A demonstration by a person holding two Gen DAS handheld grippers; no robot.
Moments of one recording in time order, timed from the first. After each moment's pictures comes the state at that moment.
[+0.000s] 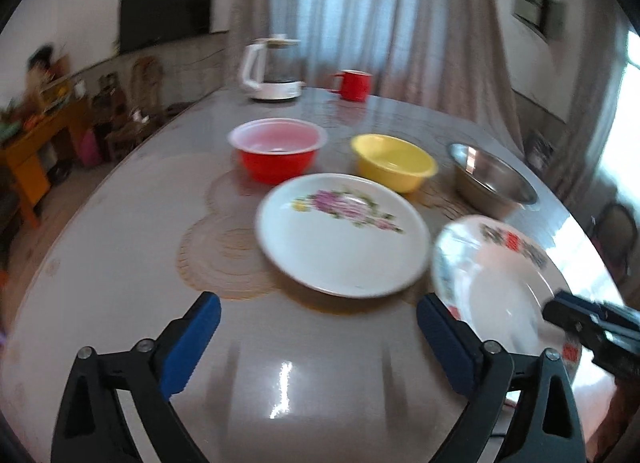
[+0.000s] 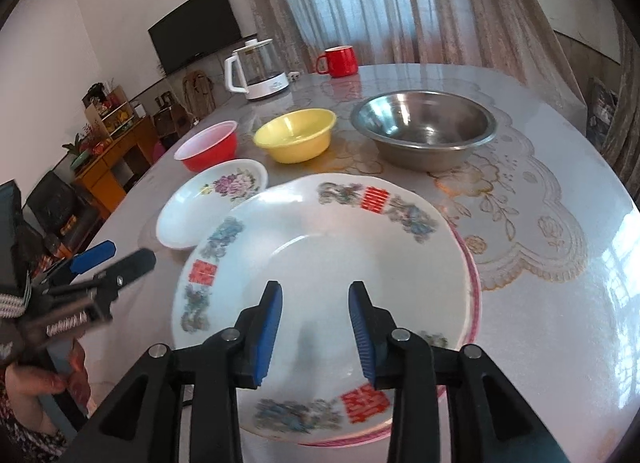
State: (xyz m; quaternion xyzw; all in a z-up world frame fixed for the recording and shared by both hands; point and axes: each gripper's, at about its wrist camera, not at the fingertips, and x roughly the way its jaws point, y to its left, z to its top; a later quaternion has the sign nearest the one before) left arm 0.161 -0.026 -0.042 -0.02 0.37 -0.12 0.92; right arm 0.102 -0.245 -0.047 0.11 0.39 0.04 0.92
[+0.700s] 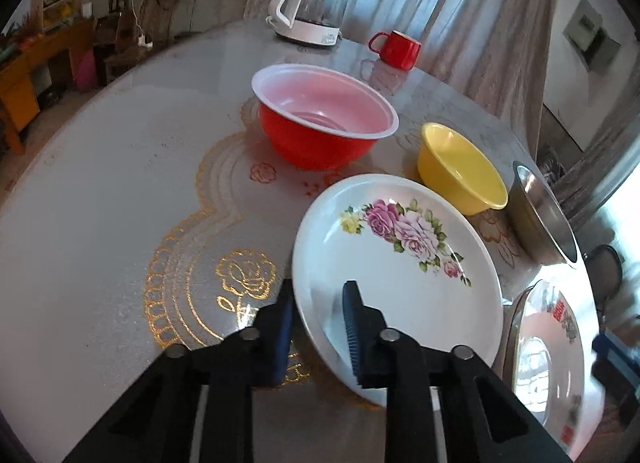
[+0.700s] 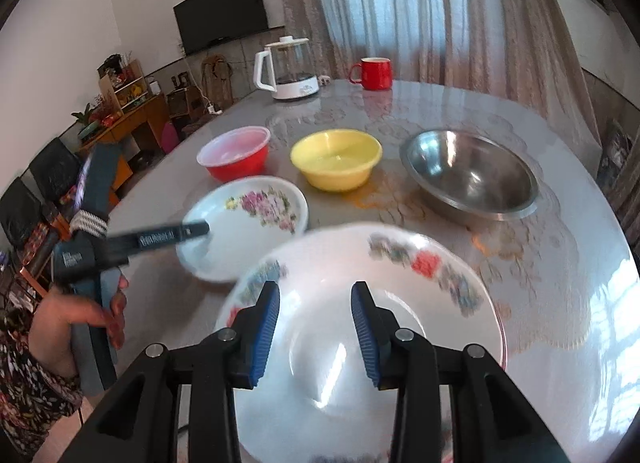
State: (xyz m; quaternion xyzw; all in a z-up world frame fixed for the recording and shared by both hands) left arm 0.266 -0.008 -0.081 -0.08 0.47 -0.12 0.87; right arm 0.155 -0.210 -0.015 0.06 0.39 0.06 0.92
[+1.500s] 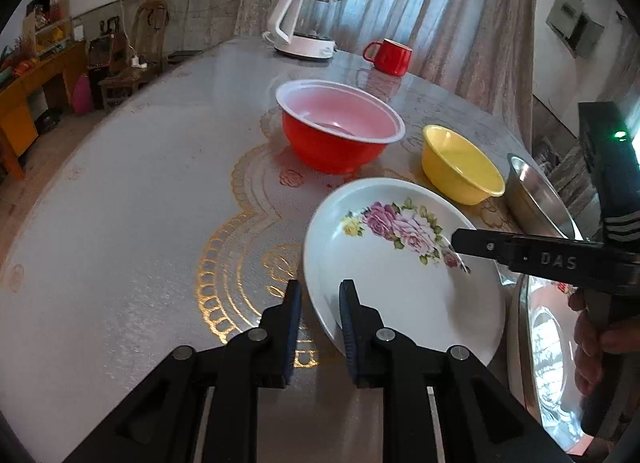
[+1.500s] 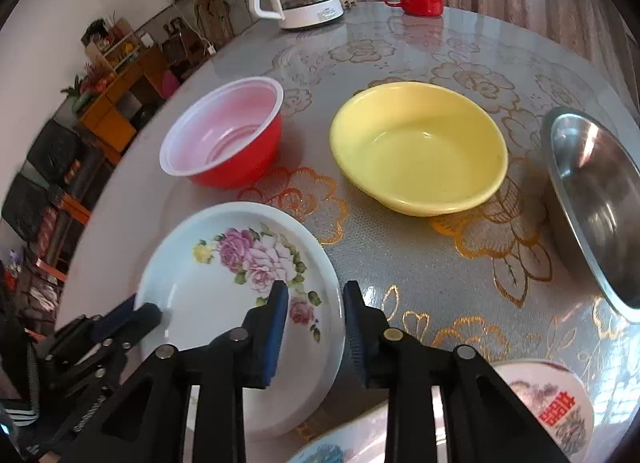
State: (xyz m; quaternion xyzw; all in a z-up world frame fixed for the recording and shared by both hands) left arm 0.250 0.018 -0.076 -0.07 0.45 -0.14 0.88; right arm 0.305 -0.168 -0.069 0.07 0.52 0.09 0.85
